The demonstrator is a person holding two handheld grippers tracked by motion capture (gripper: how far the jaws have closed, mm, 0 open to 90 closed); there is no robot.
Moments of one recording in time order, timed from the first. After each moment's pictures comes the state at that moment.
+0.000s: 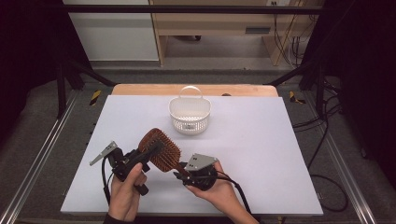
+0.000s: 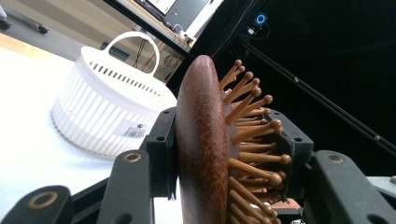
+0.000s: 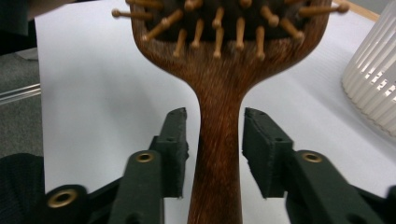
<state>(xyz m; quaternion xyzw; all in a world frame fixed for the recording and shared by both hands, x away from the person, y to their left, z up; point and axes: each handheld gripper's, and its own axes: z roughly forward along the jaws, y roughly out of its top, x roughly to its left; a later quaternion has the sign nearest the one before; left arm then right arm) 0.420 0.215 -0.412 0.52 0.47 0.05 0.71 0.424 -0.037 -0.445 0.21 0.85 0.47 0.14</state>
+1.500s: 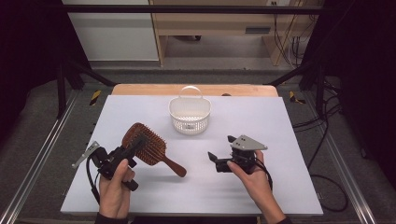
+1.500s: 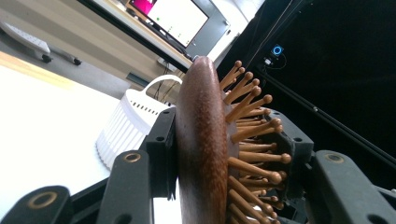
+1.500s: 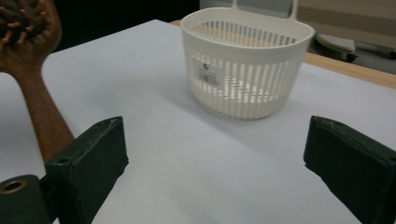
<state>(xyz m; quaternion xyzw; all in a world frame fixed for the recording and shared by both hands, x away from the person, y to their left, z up) 0.417 0.245 -0.402 0.48 0.49 0.10 0.72 0.453 -0.145 -0.425 0.36 0.75 0.52 0.22</state>
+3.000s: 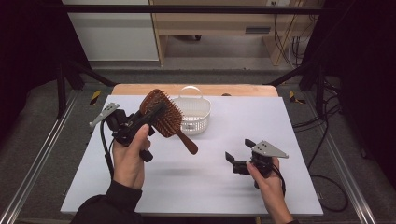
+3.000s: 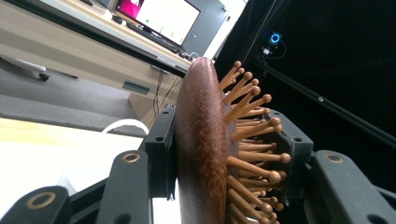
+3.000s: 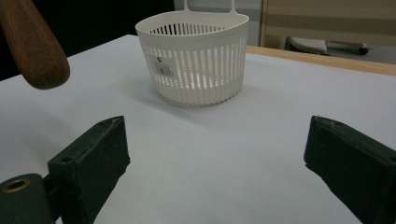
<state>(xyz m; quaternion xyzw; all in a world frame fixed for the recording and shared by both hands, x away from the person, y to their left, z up) 0.457 0.182 -0.301 0.53 0.46 0.14 0.70 0.447 -0.192 -0.448 0.40 0.70 0.54 0.24</state>
